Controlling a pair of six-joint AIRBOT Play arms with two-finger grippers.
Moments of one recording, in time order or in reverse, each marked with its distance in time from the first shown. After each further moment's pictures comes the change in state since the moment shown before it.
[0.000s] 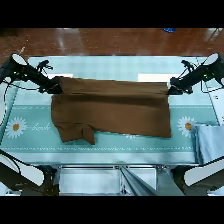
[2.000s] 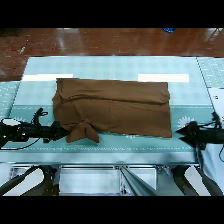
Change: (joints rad) left arm 0.206 0.717 -1.217 -0.266 0.309 0.204; right arm -0.521 0.901 -1.117 0.151 -0.071 -0.048
